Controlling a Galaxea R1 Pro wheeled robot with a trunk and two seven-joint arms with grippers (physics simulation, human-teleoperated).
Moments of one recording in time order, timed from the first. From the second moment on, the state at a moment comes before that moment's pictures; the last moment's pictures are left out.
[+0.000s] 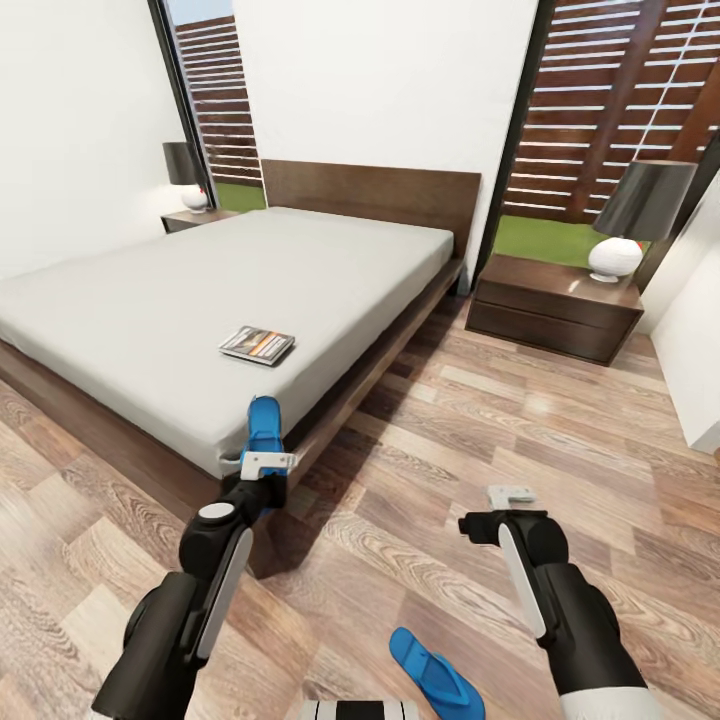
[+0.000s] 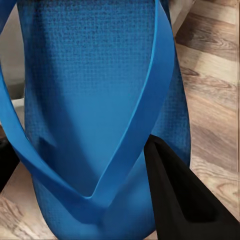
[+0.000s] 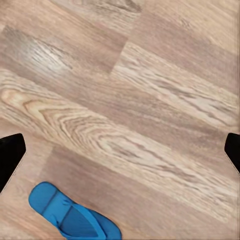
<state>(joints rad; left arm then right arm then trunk) -0.42 -0.09 -0.16 -1.56 0.00 0.78 0.19 -0.46 0.03 0.00 -1.38 -0.01 1.01 -0.13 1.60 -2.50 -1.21</state>
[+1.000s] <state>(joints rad) -0.43 -0.09 -0.17 -1.55 -0.01 0.95 0.19 -0.48 0.03 0.00 -1.45 -0.01 1.04 -0.13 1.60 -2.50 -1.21</state>
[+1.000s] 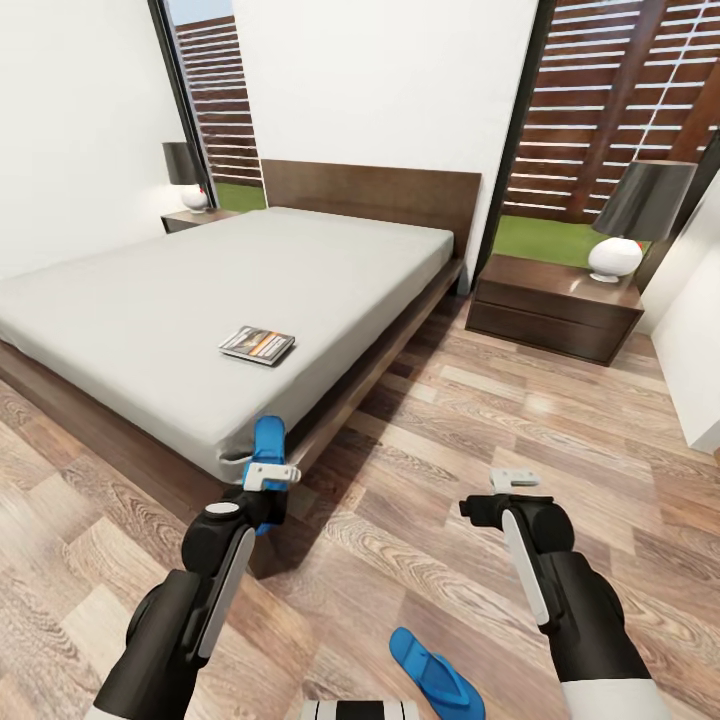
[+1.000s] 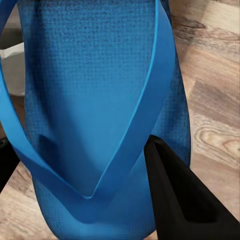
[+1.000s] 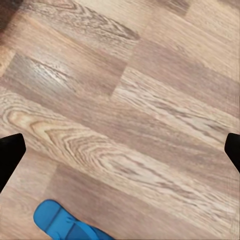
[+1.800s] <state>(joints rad) -0.50 0.37 0.37 -1.15 0.07 0.92 -0.06 -0.48 0.02 0.10 -1.03 -0.01 0.83 -0.11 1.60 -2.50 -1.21</state>
